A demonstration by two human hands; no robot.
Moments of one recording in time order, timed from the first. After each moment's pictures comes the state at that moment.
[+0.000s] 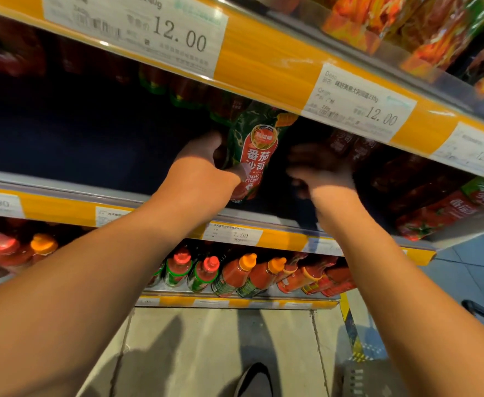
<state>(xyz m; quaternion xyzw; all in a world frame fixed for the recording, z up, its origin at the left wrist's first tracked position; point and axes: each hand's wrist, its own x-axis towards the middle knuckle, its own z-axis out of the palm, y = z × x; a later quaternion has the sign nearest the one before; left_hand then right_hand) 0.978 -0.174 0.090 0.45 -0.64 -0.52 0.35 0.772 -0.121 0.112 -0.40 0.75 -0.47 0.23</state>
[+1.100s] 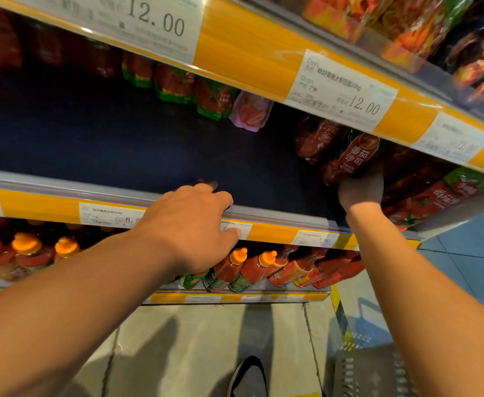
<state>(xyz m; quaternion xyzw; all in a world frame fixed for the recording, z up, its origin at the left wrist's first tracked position) 0.998 -0.131 0.095 0.40 -0.88 -0.25 0.02 0.648 -0.102 0.074 -0.31 0.86 -0.40 0.02</state>
